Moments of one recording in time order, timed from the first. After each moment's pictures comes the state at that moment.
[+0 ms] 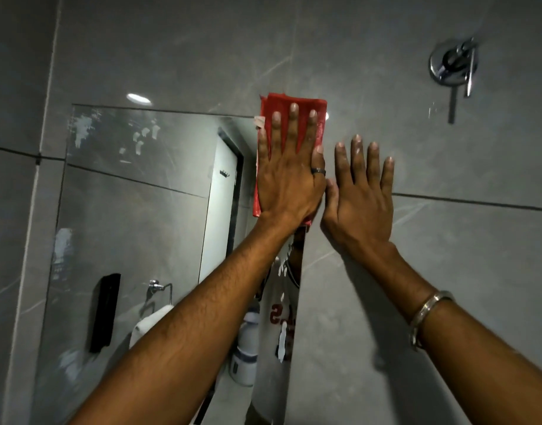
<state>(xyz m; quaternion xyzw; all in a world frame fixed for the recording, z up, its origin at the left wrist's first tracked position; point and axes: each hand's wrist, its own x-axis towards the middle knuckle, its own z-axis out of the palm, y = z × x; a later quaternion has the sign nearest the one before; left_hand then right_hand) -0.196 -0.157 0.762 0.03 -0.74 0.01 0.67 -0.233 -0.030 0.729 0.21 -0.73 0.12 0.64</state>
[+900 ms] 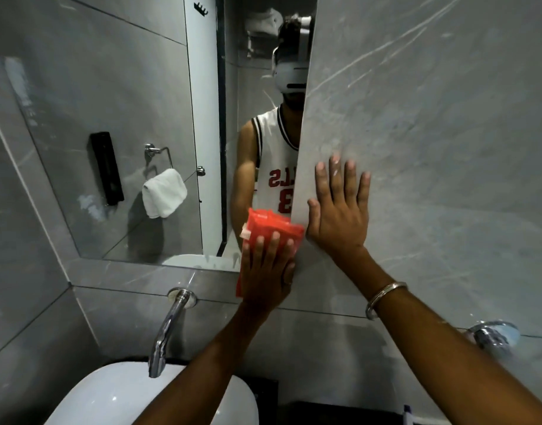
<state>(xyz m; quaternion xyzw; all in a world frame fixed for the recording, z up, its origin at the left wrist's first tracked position) -0.172 -0.155 0.283 -0.03 -0.81 -0.06 0.59 -0.226 -0.009 0.436 0.24 -0.79 0.05 0.56</state>
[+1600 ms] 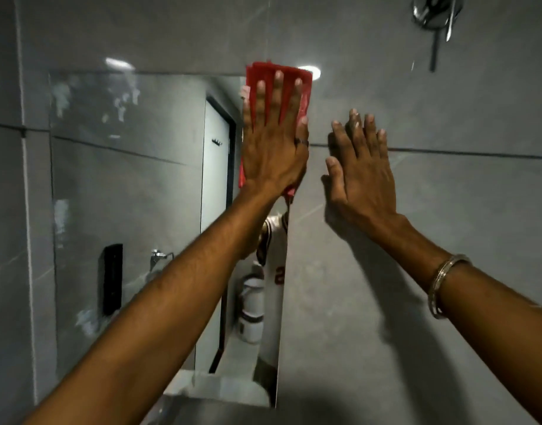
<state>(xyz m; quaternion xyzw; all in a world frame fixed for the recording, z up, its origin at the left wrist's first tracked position) -0.186 -0.151 0.745 0.02 -0.77 0.00 0.64 -0.220 0.015 0.703 0.30 -0.73 0.16 0.59</state>
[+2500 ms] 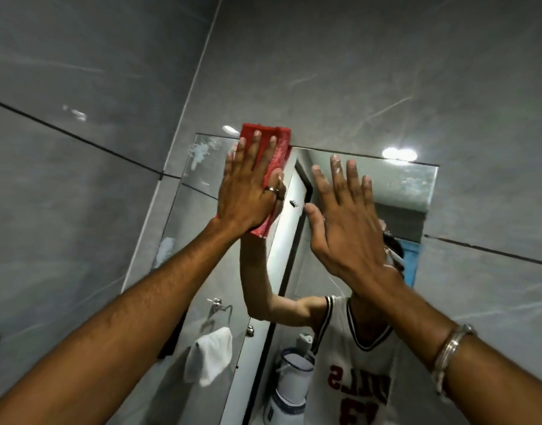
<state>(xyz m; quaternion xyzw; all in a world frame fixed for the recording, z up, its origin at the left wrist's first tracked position) -0.129 -0.393 0.755 0.13 -0.75 0.04 0.65 -0.178 -0.180 0.743 0.44 -0.66 0.13 0.59</state>
